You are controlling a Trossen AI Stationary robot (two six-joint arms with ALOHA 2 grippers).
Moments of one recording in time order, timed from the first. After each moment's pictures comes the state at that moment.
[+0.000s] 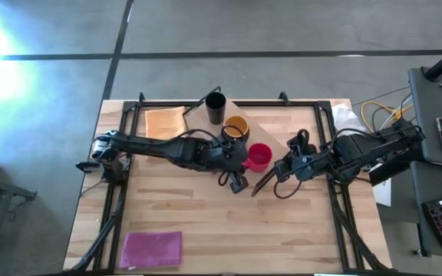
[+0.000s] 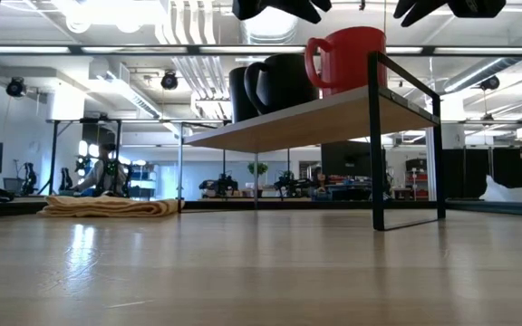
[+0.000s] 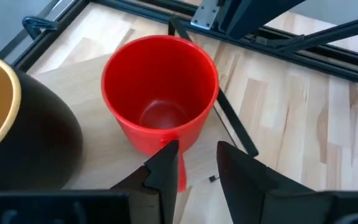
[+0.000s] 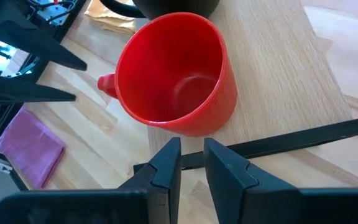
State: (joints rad) left arm -0.14 1.85 1.90 -0.78 -0.32 -0.40; right arm 0.36 1.21 1.29 -1.09 0.48 1.31
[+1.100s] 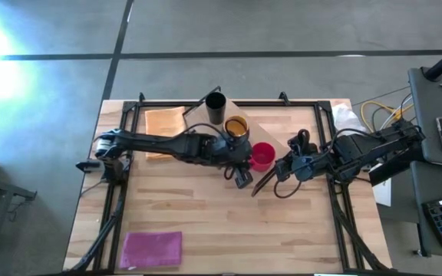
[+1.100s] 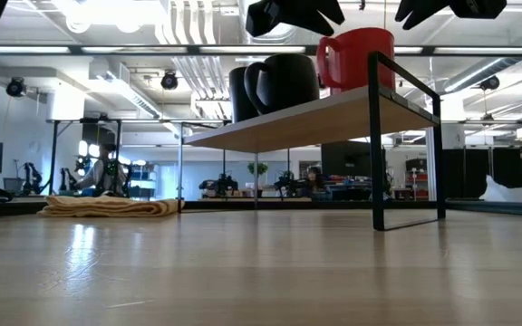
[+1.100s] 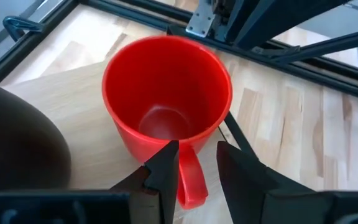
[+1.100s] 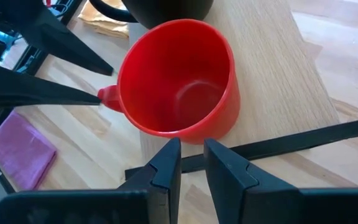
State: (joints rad) left arm -0.09 1.87 1.87 -0.67 -0.24 -0.38; right arm 0.36 1.21 1.29 -1.11 0.50 1.31
